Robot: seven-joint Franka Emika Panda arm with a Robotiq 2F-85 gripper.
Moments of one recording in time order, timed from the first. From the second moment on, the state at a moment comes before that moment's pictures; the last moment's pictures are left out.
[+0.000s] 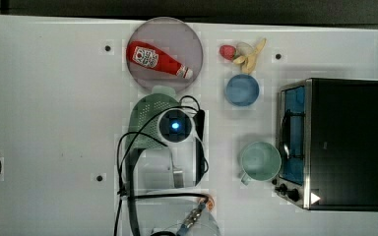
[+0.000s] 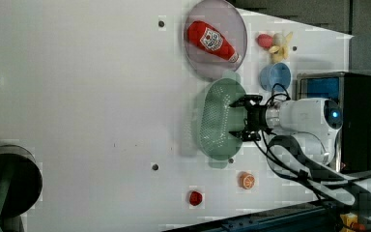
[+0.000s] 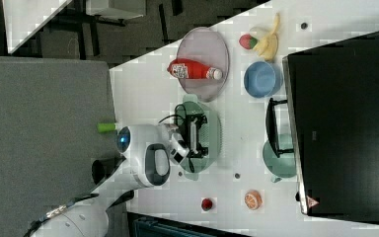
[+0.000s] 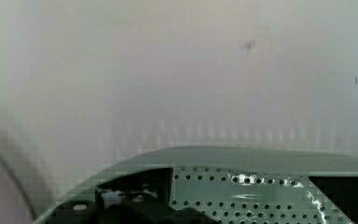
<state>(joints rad) 0.00 0.38 0.08 -2.38 -0.04 1.12 0.99</state>
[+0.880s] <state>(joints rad) 0.00 0.39 -0.12 -2.39 -0.05 1.13 0.81</state>
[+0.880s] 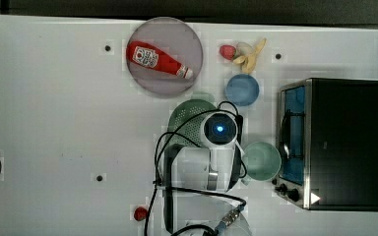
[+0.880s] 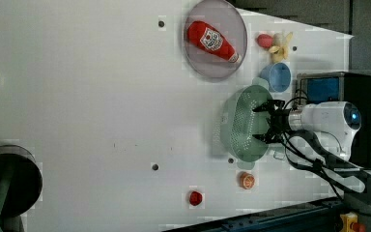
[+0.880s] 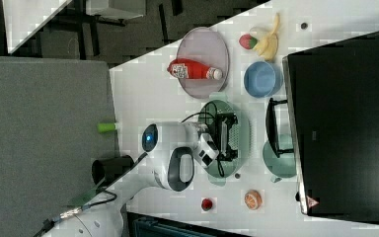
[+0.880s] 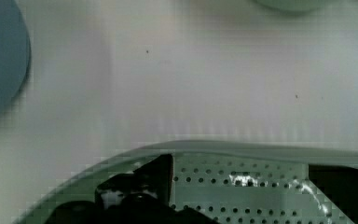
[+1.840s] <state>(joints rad) 0.02 0.18 -0.08 -2.39 -0.05 0.91 0.40</state>
